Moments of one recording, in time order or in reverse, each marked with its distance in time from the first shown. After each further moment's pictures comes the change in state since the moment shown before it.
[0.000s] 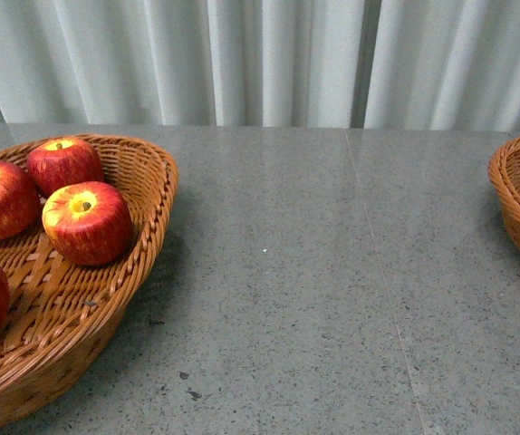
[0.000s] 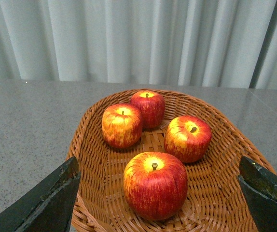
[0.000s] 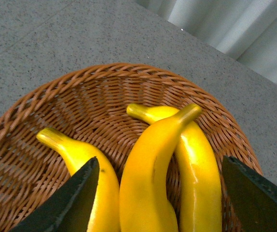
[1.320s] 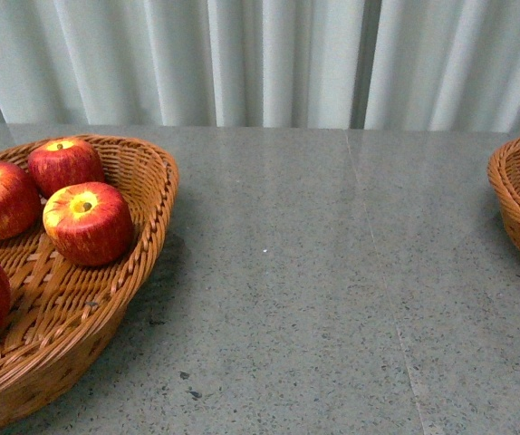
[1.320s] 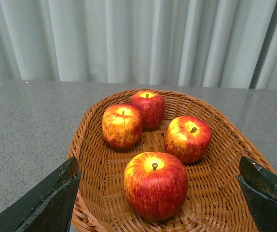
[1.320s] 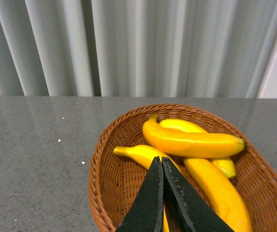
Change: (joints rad) left arm 0.000 0.000 0.000 0.000 0.000 0.000; right arm 0.191 -1.241 -0.855 0.214 0.357 0.613
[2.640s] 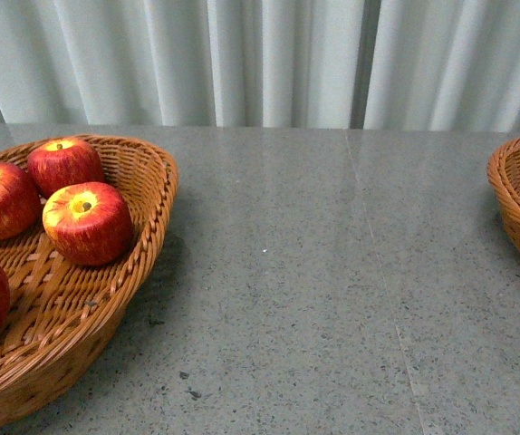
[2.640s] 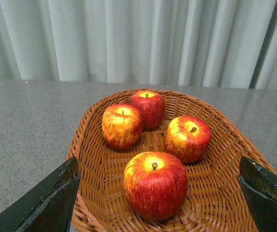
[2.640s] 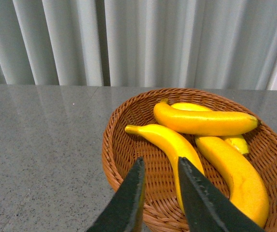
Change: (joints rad) left arm 0.000 0.000 0.000 0.000 0.000 0.000; right arm 0.108 -0.350 -0.164 -0.175 0.104 0.003
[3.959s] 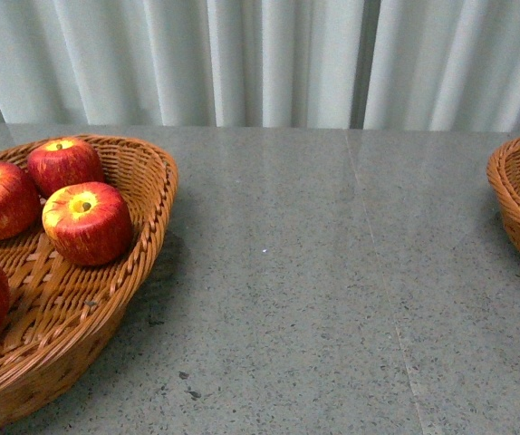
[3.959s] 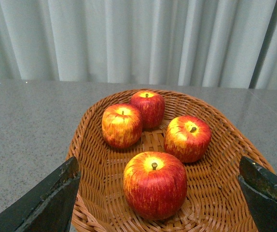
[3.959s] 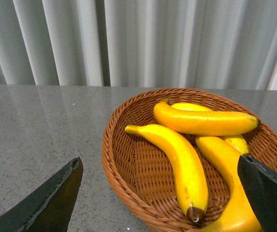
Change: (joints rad) left arm 0.000 0.000 0.000 0.000 0.000 0.000; right arm 0.000 0.000 0.000 0.000 0.000 0.000
